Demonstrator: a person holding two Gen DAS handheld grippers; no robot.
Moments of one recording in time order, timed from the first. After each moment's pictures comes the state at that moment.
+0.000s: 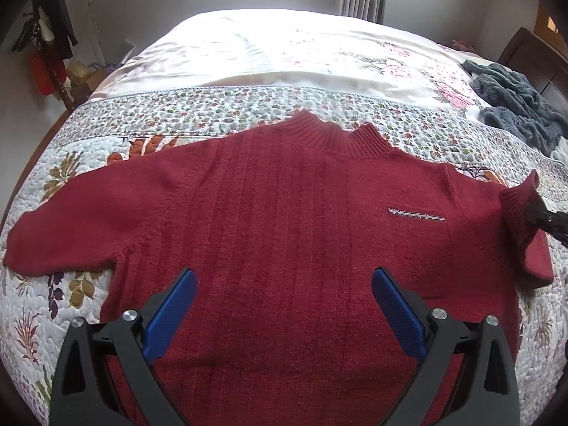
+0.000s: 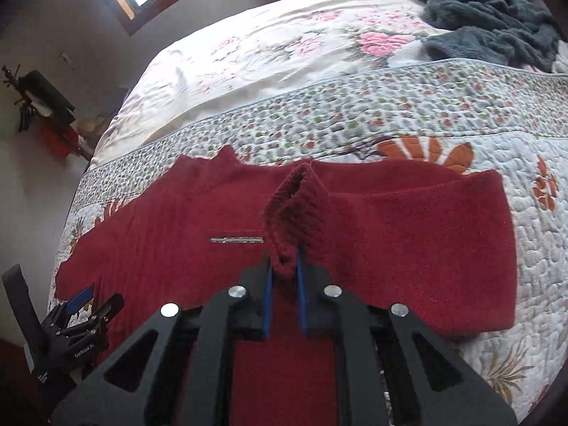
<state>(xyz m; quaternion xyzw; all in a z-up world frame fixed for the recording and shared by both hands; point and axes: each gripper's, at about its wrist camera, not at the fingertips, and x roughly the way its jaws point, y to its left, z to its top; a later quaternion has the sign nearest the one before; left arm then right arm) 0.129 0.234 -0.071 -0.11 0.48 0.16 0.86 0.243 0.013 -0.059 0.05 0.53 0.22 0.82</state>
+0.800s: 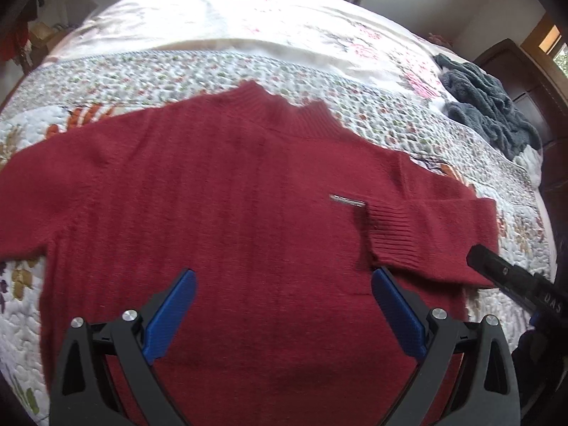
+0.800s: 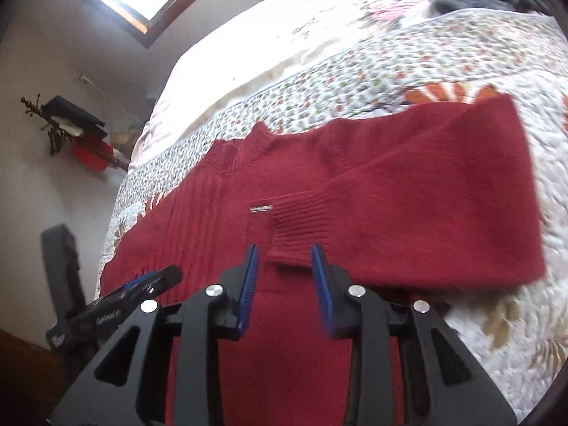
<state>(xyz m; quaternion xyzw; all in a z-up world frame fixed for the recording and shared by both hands) 0.163 0.217 -0.085 -0.20 0.53 0.05 0.82 0.208 -0.019 -0.074 0.16 0.54 0.27 0.79</state>
